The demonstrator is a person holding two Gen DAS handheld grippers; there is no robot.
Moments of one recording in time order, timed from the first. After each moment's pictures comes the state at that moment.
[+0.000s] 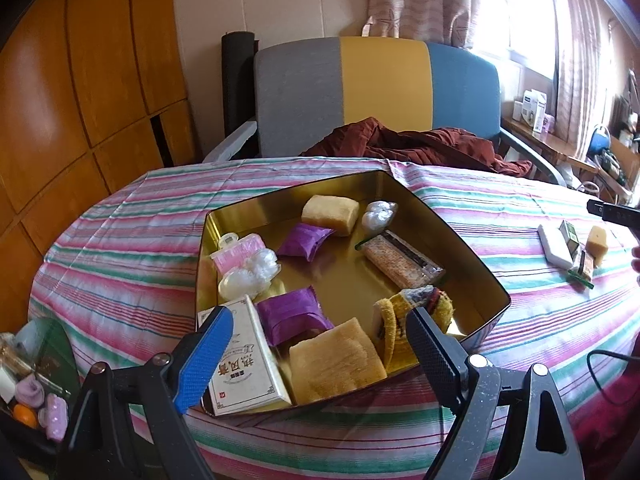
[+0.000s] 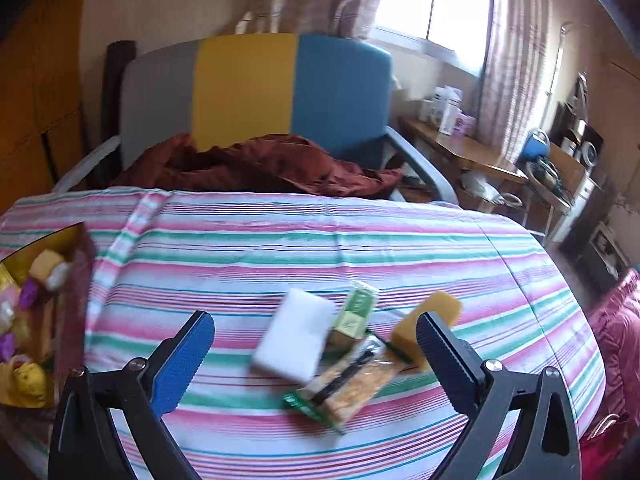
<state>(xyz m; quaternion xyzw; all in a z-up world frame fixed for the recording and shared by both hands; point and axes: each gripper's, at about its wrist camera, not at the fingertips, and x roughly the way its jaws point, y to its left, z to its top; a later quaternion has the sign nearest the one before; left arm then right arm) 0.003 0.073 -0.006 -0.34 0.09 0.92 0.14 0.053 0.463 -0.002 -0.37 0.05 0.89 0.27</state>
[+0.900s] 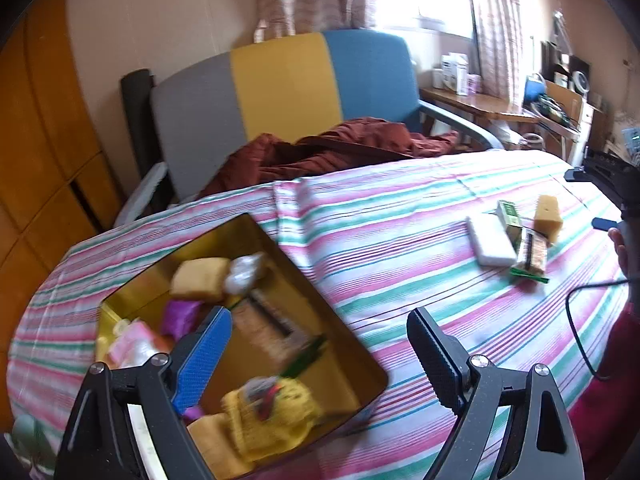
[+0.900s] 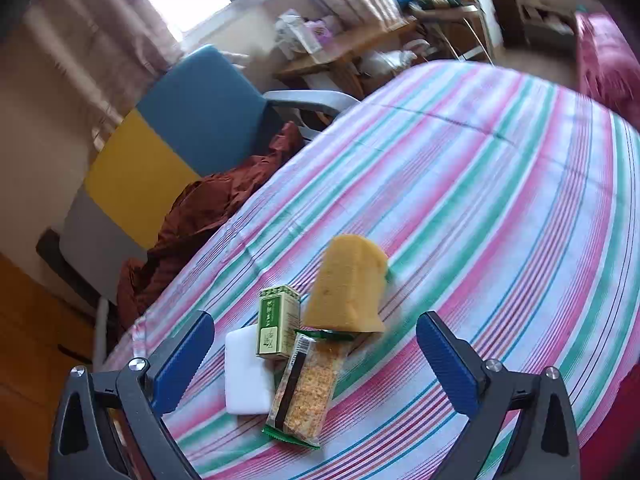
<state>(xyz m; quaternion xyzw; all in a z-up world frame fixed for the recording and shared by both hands) -0.010 0.219 0.007 -0.33 0.17 0.89 0.27 0.138 0.592 -0.035 -0.27 0.44 0.80 0.31</state>
